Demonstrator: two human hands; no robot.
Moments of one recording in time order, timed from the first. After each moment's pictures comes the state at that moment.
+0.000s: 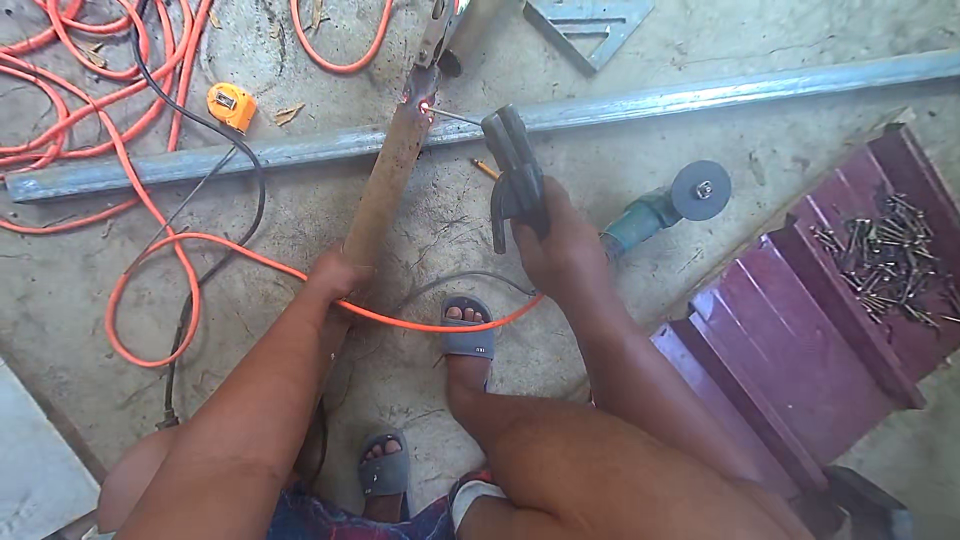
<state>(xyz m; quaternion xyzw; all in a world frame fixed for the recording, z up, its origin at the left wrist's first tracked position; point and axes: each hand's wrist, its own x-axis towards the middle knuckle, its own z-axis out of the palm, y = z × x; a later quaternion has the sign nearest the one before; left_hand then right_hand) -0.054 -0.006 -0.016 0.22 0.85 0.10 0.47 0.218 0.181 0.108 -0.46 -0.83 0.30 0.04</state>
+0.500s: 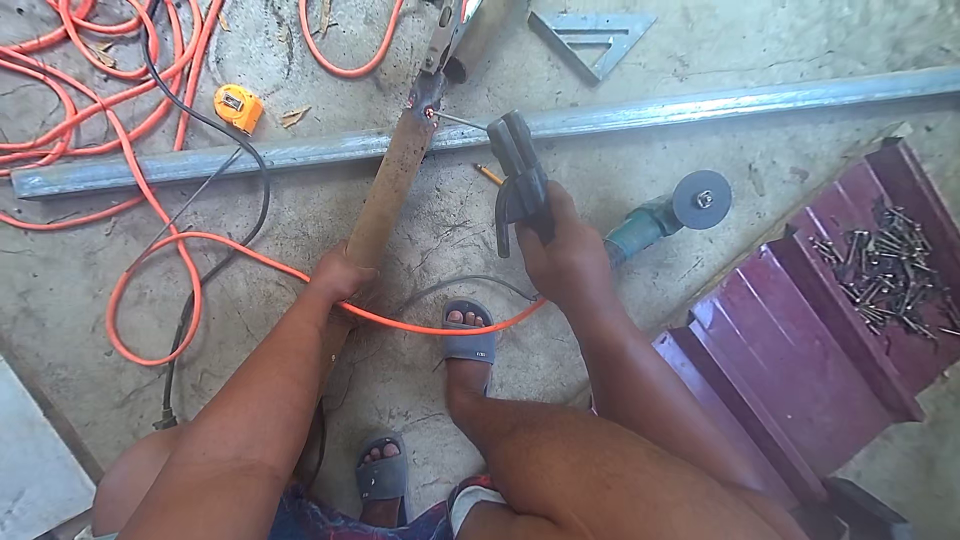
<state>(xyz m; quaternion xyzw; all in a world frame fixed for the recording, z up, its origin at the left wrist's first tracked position) -0.054 -0.004 -0.017 0.20 0.85 0.10 0.47 0.217 0.181 0.108 -0.47 -0.84 0.28 0.04</state>
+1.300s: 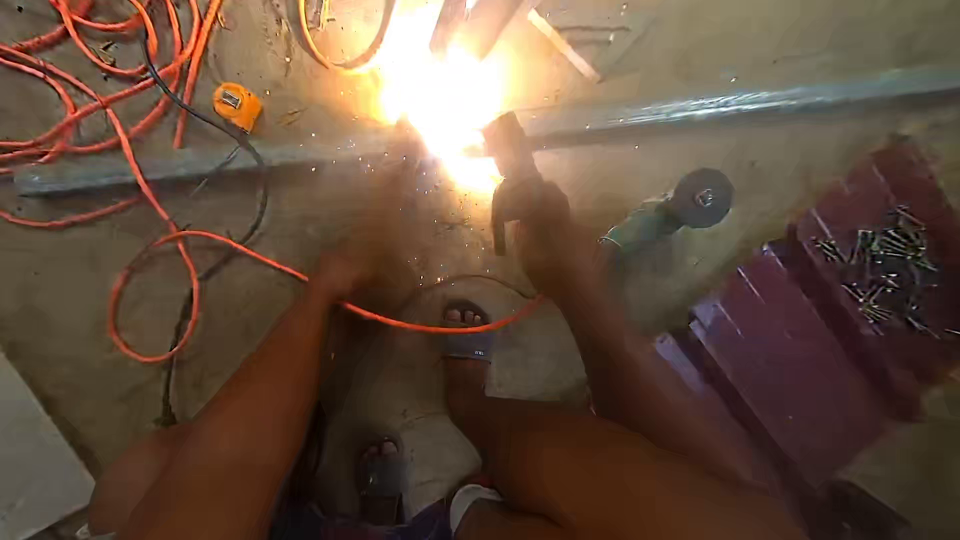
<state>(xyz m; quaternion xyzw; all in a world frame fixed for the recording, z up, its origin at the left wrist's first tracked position) -0.046 -0.005 -0.005 0.22 0.86 0.07 0.45 0.217 0.187 0.106 -0.47 -0.83 0.31 -0.01</state>
